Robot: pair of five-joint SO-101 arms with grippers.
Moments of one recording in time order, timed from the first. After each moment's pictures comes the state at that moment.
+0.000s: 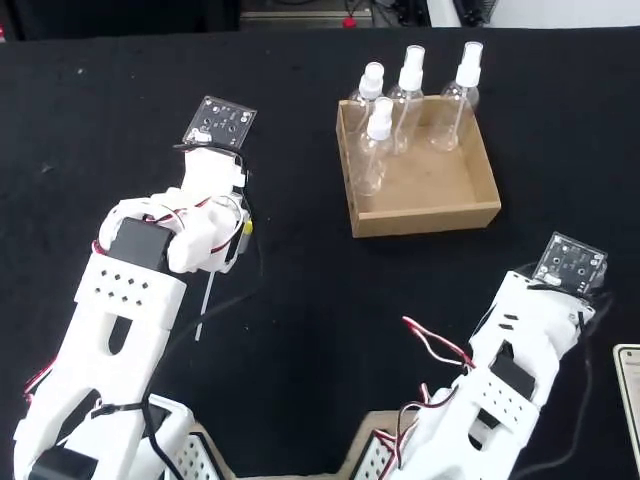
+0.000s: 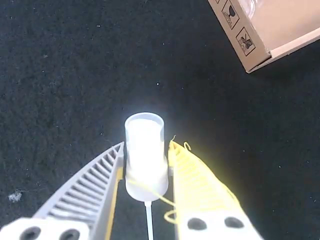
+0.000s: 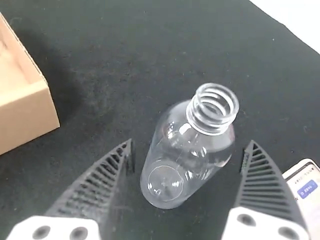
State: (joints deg) left arm 11.3 -36.4 28.5 69.0 -6.2; right arm 40.4 -62.6 93.2 5.8 13.6
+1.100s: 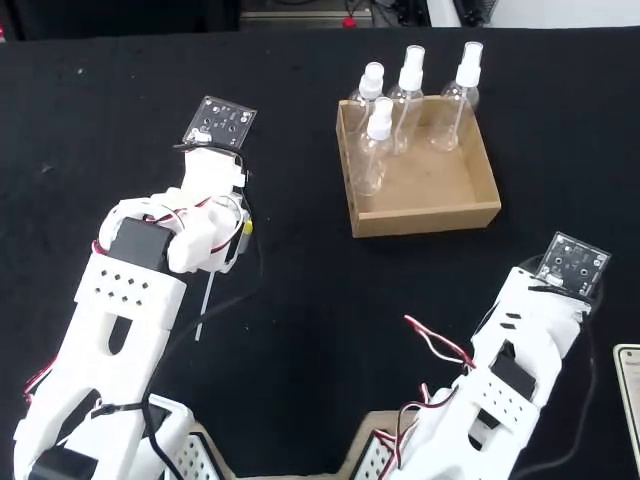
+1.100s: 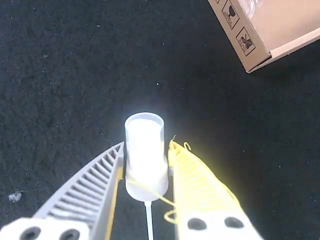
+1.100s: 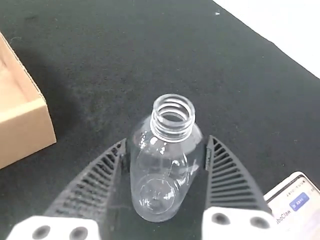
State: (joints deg) left arm 11.3 -36.4 28.5 69.0 -6.2; right arm 40.6 -62.6 93.3 2.6 13.8
